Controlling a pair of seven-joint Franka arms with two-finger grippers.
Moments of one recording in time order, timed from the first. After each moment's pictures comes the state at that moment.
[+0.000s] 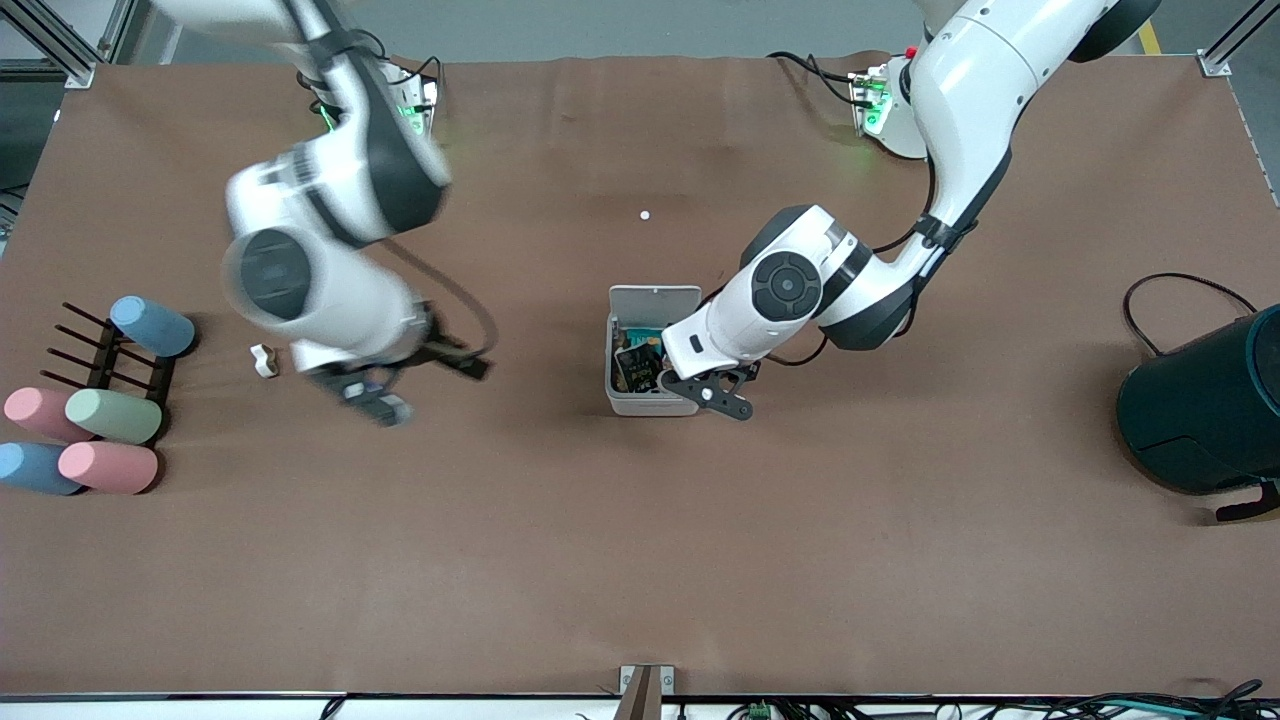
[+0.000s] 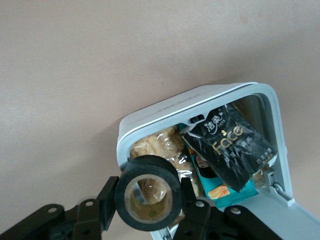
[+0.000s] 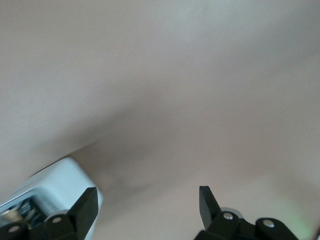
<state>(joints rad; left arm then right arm) -0.17 0.66 -0.58 -1.60 0.14 2.20 -0.35 0.37 0.36 -0.08 -1.53 0.17 1.74 0.74</state>
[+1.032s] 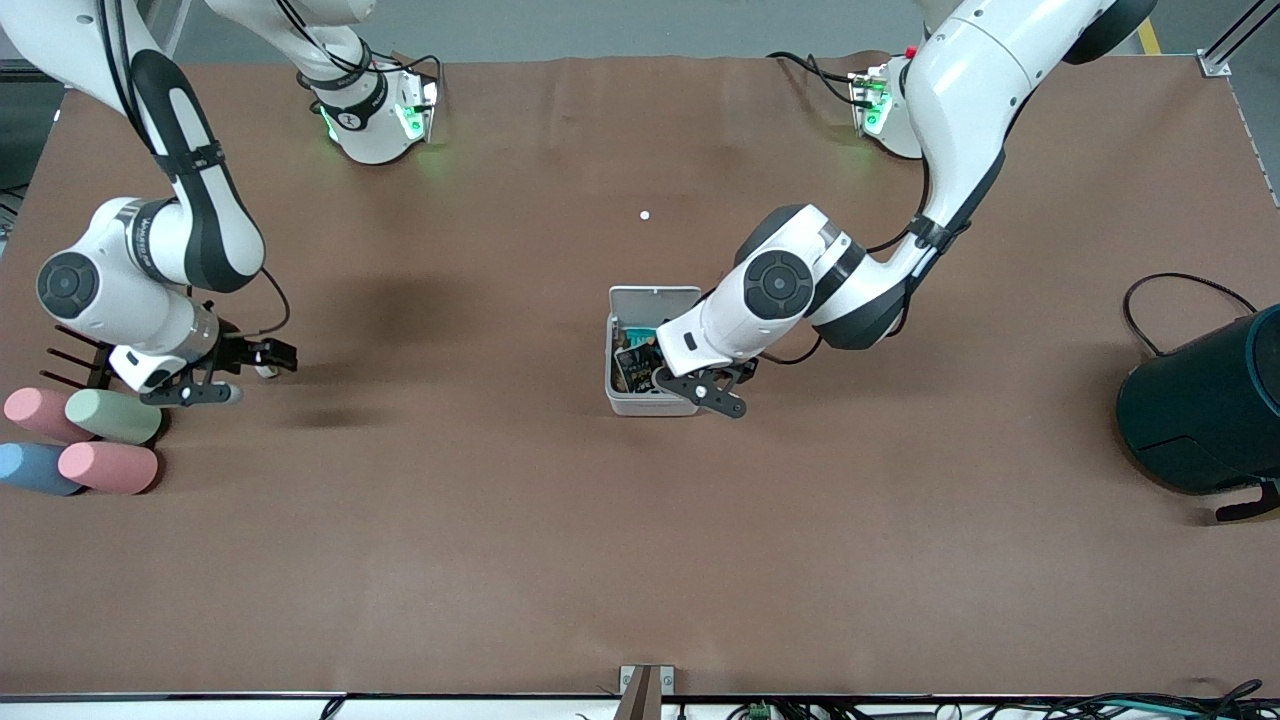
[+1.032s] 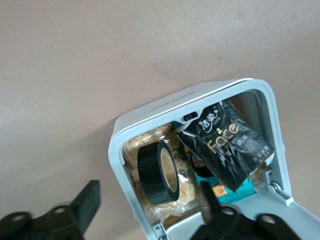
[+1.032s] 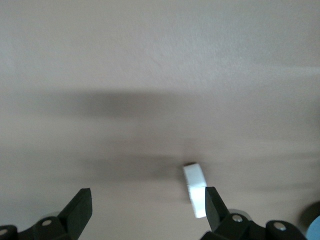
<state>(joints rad) -0.18 0.66 -0.58 -1.59 0.15 2.20 -0.35 -0.09 0.24 -0.08 -2.25 0.03 2.42 -0.30</state>
